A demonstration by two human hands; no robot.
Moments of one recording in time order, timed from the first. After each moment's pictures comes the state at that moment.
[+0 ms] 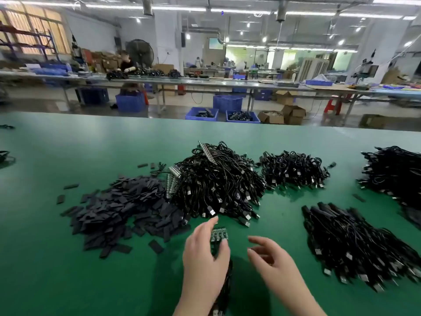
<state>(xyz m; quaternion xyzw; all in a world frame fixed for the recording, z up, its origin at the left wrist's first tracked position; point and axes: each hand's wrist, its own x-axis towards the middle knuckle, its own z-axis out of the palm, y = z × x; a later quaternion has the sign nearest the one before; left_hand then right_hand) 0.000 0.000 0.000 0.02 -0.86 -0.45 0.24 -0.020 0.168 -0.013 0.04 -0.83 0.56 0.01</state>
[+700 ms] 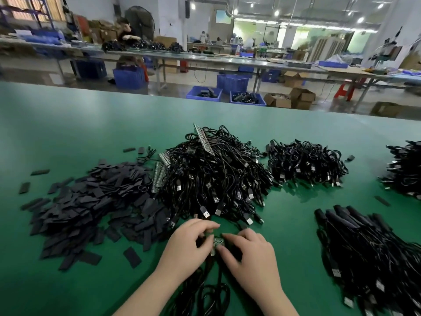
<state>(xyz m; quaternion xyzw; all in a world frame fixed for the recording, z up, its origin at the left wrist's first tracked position) -0.100 -0.034 -0.047 -0.09 -0.89 -0.43 0.11 -0.099 0.142 -0.055 0.14 -0.95 0.23 0.16</state>
